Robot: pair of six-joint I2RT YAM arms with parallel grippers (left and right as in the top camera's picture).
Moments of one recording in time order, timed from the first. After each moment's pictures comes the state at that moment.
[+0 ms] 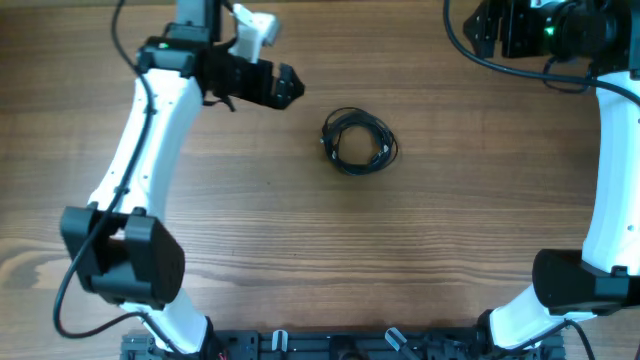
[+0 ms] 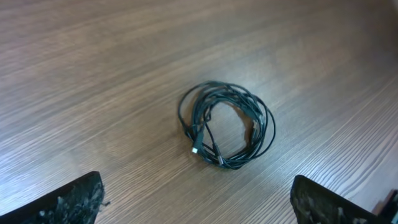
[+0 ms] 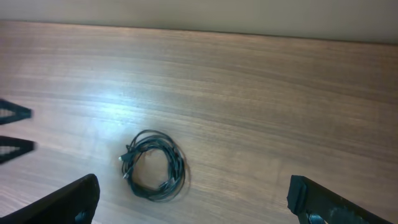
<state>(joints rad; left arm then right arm) -0.17 1.87 1.71 -0.93 0.51 0.14 -0.02 1.79 2.23 -1.33 -0.29 -0.08</state>
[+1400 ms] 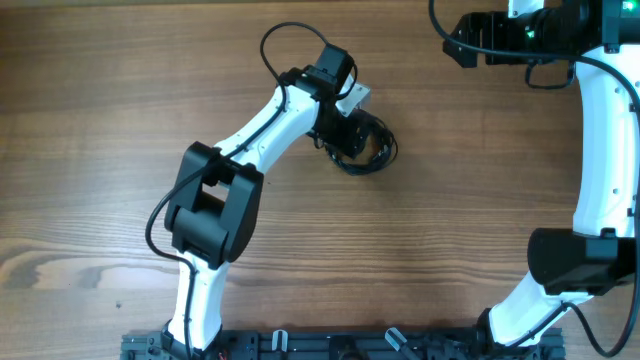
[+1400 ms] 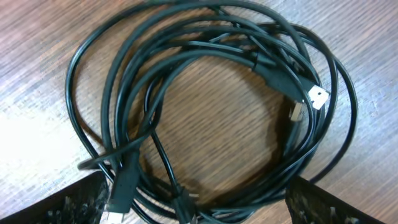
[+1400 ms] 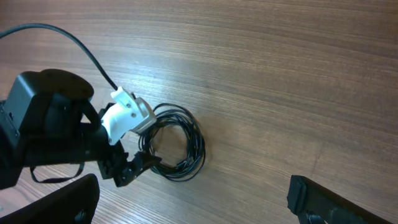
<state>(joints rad) -0.51 2.19 1.71 -0.82 0.22 0.07 -0.02 1.89 2.21 -1.39 -0.39 -0.11</state>
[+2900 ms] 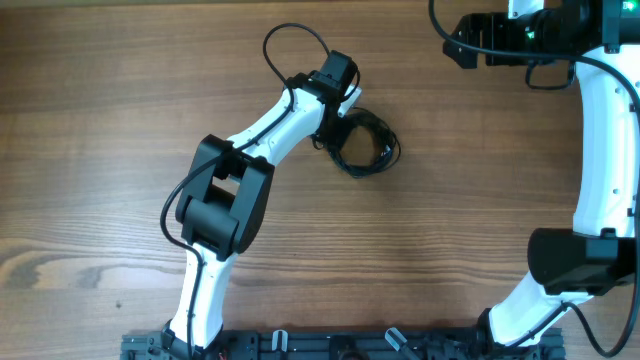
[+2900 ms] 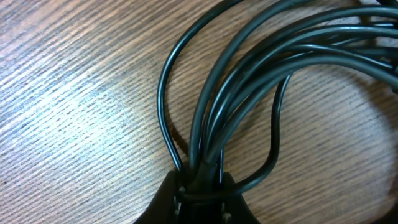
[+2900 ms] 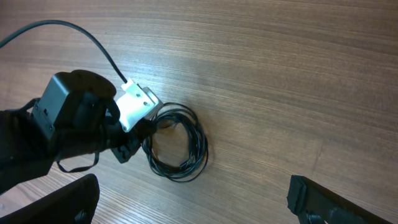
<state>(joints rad) -0.52 2.27 1.72 -0.77 0.01 0.02 -0.02 1.89 2.21 -1.40 -0.39 -0.11</state>
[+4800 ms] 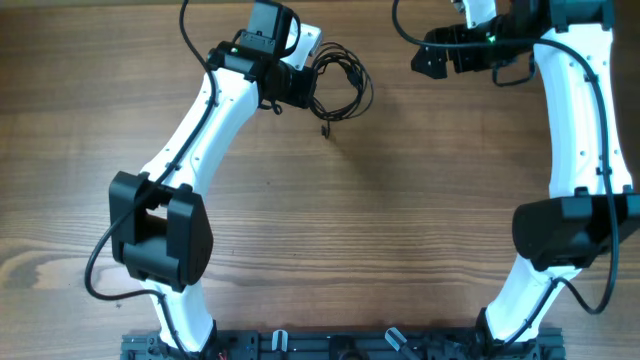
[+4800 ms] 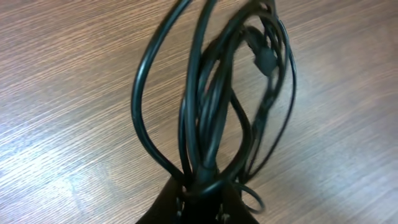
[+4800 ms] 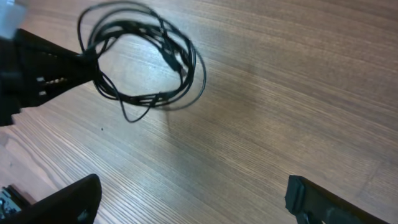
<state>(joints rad) -0.33 1.98 1.72 -0.79 0.24 0.04 0.05 2.03 2.21 -1.41 -0.46 -0.21</state>
